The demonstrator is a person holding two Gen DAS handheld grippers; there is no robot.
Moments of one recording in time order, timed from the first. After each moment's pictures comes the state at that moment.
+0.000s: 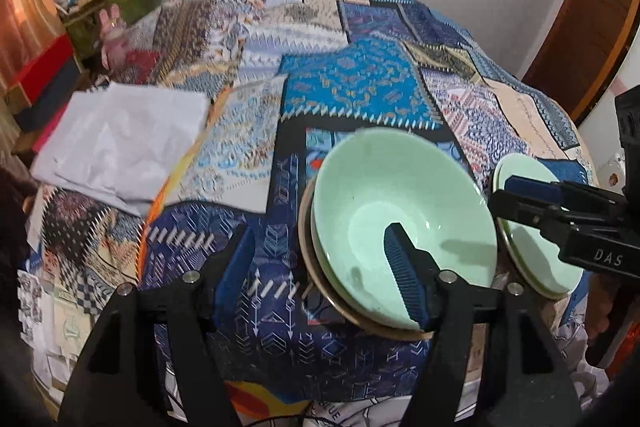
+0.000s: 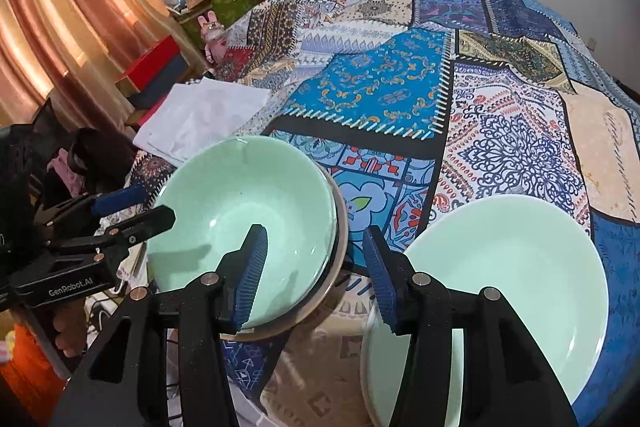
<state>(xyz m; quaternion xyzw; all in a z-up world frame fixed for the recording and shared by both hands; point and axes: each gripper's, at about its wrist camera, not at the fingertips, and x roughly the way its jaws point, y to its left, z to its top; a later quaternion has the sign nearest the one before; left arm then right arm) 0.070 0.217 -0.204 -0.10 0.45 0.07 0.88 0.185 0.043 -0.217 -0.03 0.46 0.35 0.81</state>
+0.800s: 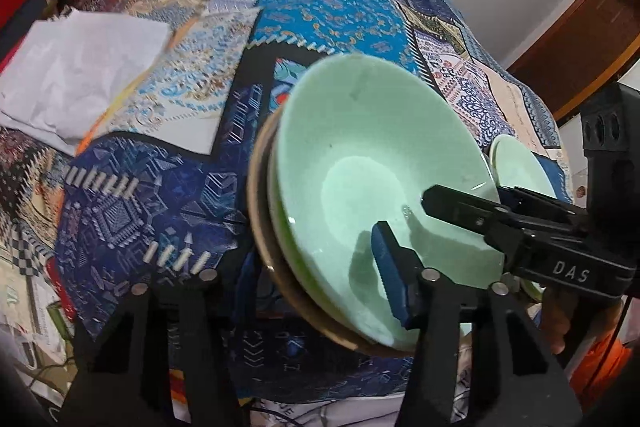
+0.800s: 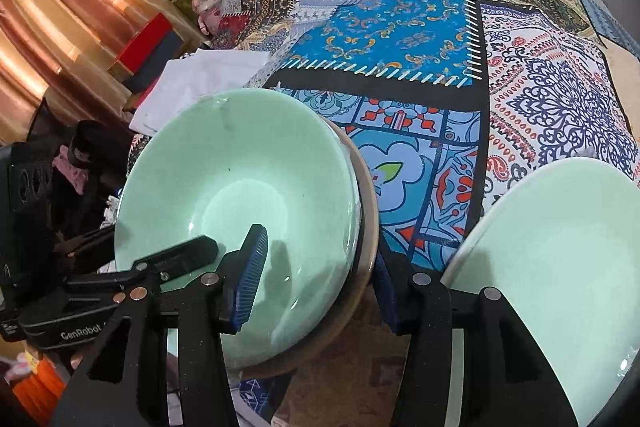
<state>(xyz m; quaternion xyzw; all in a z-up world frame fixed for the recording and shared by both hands) 0.090 0.216 -0.257 -0.21 0.50 0.01 0.84 0.195 0.071 -0.259 -0.01 0.52 0.36 0.78</state>
